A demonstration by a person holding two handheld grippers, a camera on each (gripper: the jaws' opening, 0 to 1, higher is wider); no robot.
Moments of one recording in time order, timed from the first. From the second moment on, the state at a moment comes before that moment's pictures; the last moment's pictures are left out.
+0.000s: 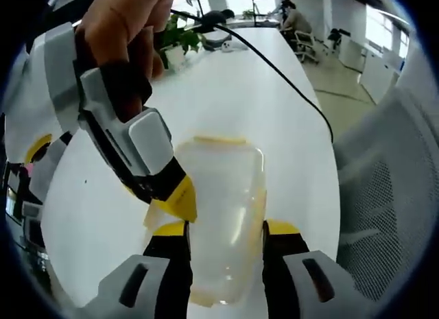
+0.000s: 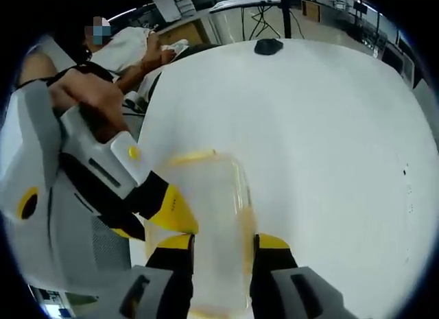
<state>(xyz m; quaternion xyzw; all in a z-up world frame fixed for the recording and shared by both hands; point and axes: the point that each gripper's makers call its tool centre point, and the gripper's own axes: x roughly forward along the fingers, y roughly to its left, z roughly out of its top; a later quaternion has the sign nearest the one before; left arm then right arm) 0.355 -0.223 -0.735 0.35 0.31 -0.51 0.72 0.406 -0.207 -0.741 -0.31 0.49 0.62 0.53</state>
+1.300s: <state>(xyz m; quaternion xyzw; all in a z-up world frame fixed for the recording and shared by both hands) 0.344 -0.216 -0.718 0.36 0.32 -0.55 0.68 0.403 -0.208 -0.717 -0.28 0.43 0.59 0.63</state>
